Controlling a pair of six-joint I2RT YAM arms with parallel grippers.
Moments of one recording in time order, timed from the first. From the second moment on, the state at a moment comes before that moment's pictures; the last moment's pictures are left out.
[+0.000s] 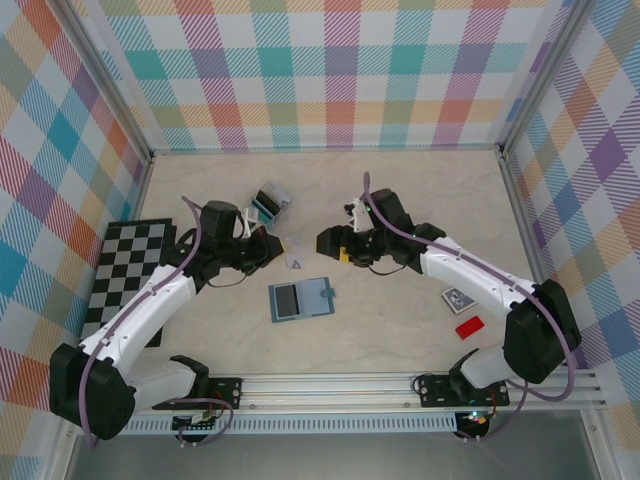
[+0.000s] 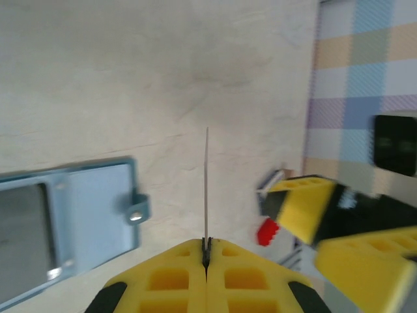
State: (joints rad) left arm -0.38 1.15 0.90 -0.44 0.51 -0.92; right arm 0.64 1.44 1.04 -0.31 -0.58 0.83
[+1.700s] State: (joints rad) left arm -0.35 1.11 0.95 -0.68 0.31 -0.97; right arm 0.61 1.45 1.15 -0.29 -0.61 0.80
